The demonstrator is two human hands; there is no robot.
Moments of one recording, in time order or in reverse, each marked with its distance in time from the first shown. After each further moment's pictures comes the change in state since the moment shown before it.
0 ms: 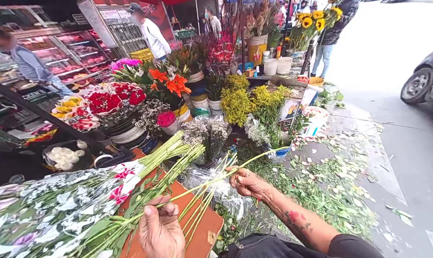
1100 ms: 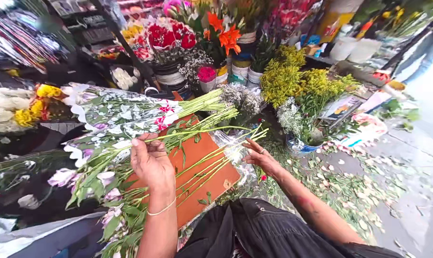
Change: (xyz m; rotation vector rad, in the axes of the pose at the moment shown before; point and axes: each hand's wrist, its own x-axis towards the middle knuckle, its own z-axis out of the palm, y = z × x) left_hand 0.052 0.051 -0.088 0.035 0.354 0.173; right_hand 0.020 0.057 0.017 -0.497 0.342 0.362
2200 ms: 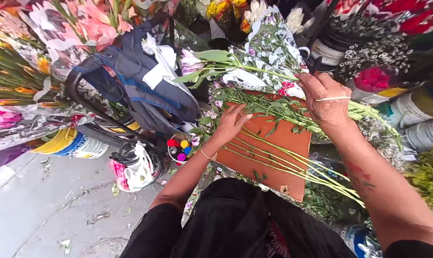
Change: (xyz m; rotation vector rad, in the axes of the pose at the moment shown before) left_hand -0.006 0.030 -0.186 1.256 -0.139 0.003; right_hand 0.150 -0.122 0.272 -1.133 -0.439 -1.471
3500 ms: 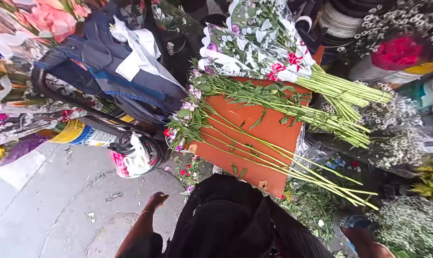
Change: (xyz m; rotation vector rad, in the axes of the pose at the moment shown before) left_hand -0.391 -0.193 -0.022 0.217 -0.417 -1.544; right_hand -0.456 0.029 -0.139 0.297 -0.800 1.318
